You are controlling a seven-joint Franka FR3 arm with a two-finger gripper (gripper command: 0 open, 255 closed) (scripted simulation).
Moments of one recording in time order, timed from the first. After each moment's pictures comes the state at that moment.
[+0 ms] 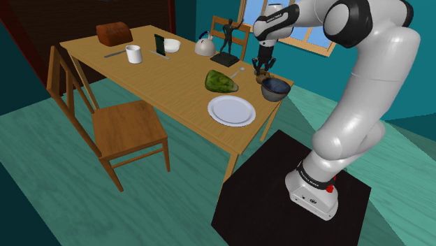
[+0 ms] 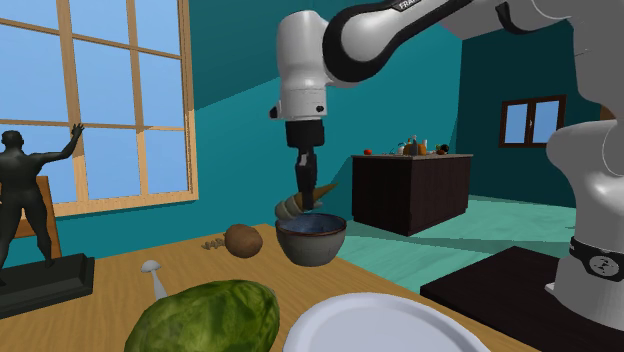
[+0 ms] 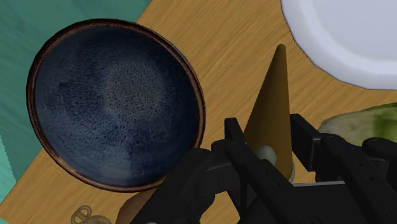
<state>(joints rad) -0.39 0.27 -0.17 -1.83 -0.06 2.04 0.11</state>
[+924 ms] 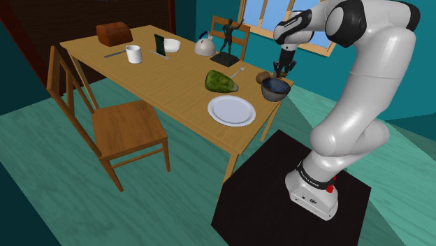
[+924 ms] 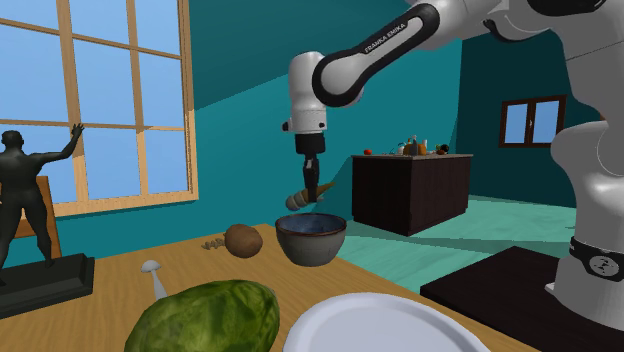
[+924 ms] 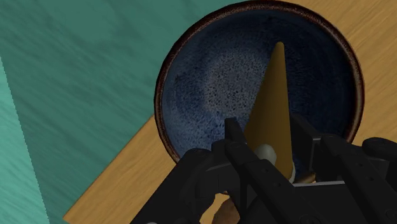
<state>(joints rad) -0.55 0.32 -0.25 -1.82 -0.03 2.10 -0.13</state>
